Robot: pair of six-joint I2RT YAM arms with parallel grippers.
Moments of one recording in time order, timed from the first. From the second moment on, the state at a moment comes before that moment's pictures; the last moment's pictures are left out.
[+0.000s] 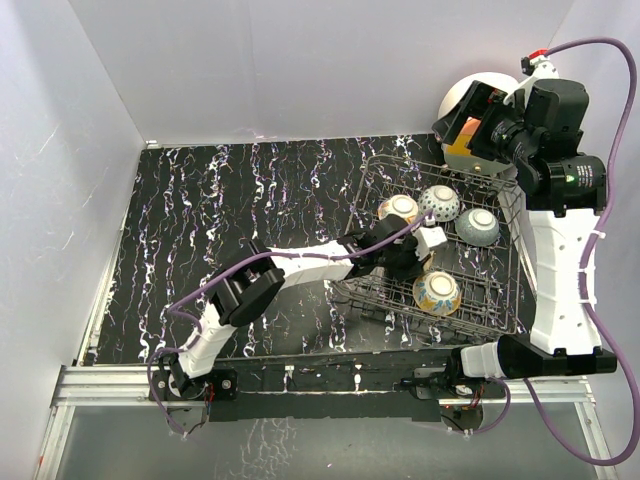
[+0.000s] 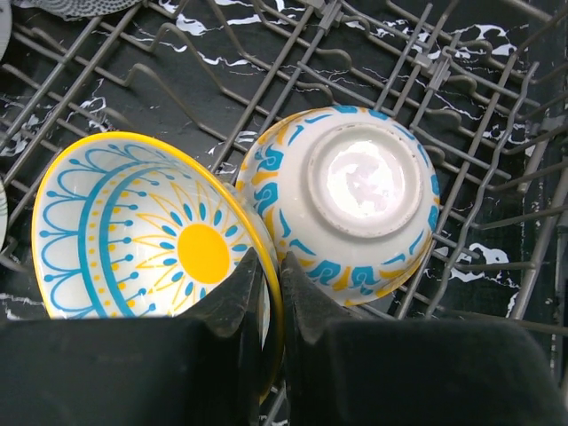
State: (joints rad) left arm -1.06 2.19 1.62 0.04 0.32 0.12; right arm 0.02 1.36 1.99 -0.96 -0.20 0.40
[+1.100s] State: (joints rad) left arm -0.86 2.05 1.37 0.55 0.56 -1.36; right arm 0.02 1.32 1.93 -0.97 -0.18 0.40
